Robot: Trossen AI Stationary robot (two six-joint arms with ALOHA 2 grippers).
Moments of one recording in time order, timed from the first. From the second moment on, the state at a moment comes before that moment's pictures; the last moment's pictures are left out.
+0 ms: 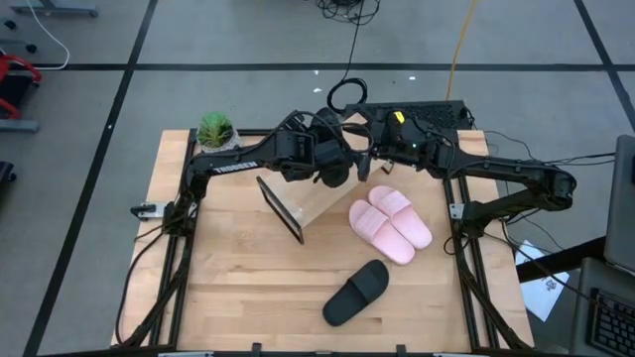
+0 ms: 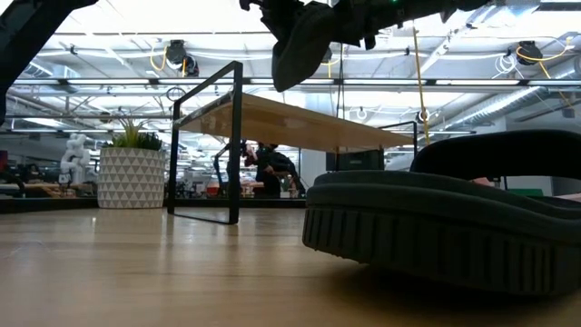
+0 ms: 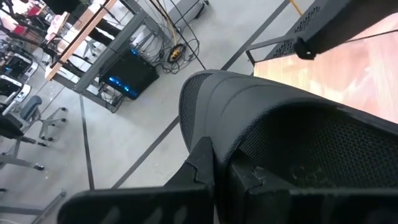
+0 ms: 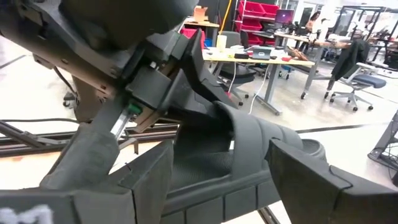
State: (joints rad) left arm 0.08 2.09 2.36 -1.29 -0.95 -0.31; right arm -0.33 1.26 0.97 0.20 0.00 -0.09
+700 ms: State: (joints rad) left arm 0.08 2.09 2.36 -1.29 -0.95 -0.32; right arm -0.34 1.26 0.97 0.21 -0.06 -0.09
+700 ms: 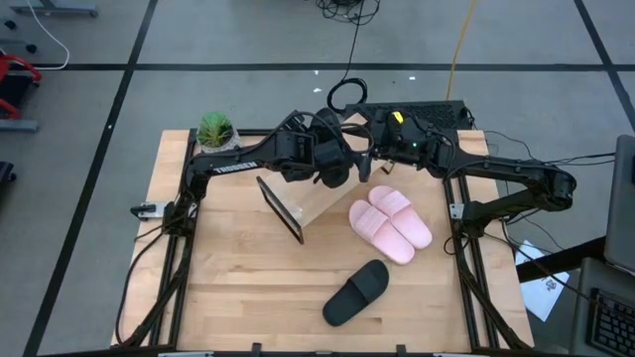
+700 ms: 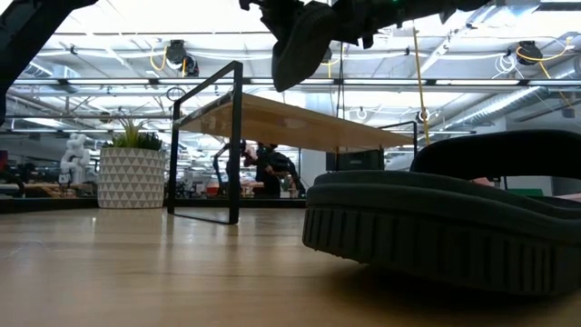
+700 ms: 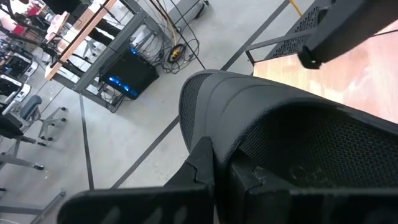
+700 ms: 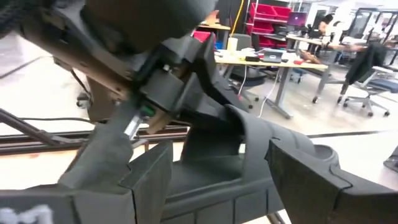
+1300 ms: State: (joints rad) left arm 0.08 2.09 2.36 -1.29 -0.97 -0.29; right arm -0.37 1.27 0.97 0.21 -0.12 -0.10
